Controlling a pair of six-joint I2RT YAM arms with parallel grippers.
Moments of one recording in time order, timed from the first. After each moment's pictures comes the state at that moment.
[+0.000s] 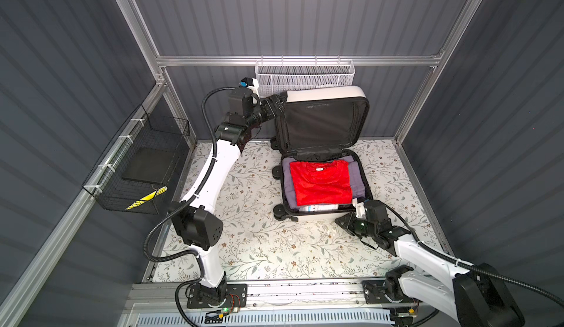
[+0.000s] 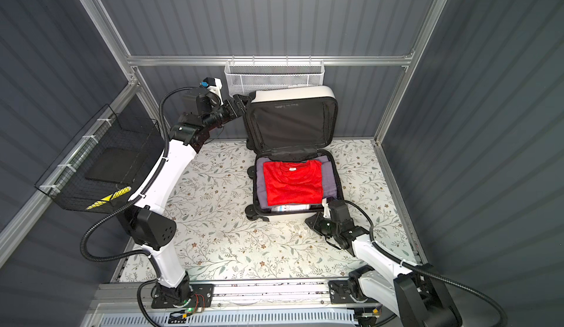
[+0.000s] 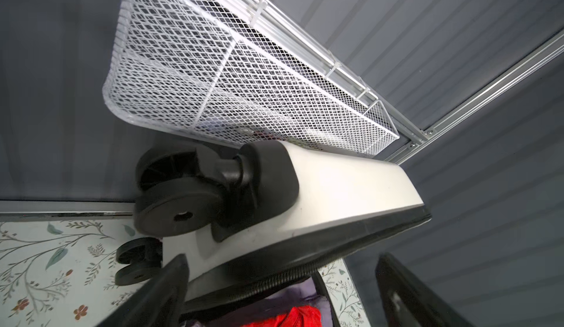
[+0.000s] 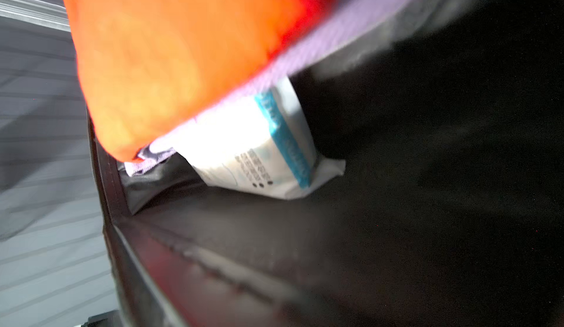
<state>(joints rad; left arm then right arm) -0.35 1.87 2.10 -0.39 0.23 -0.60 0.36 1.08 0.32 0.00 -0.40 0.89</state>
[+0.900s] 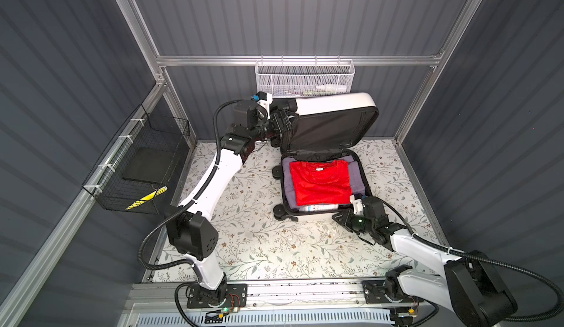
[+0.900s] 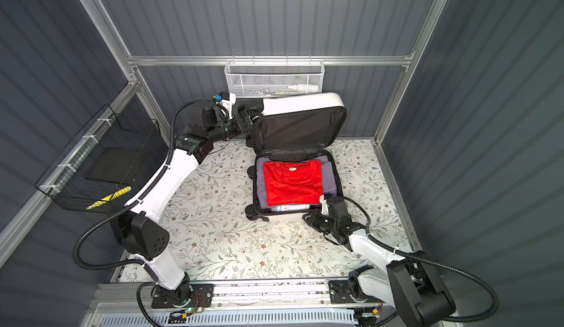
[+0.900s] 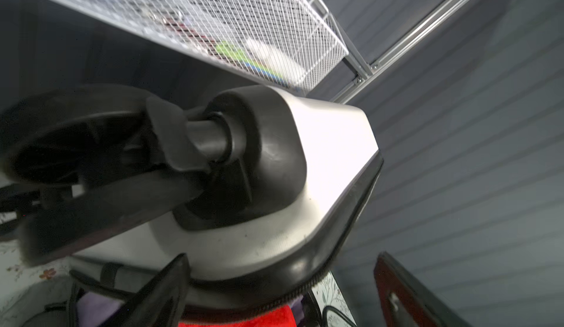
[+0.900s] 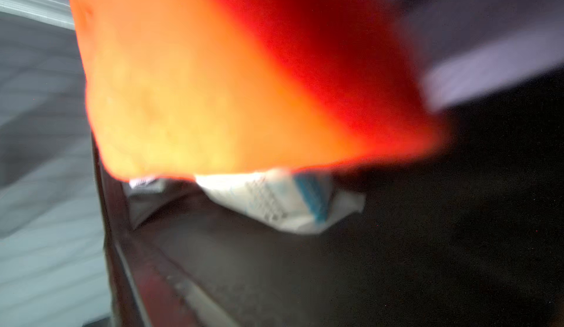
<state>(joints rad) -0.41 1.72 1.80 -0.29 0.49 -0.65 0.36 1.15 0.35 0.05 -0.44 0.86</state>
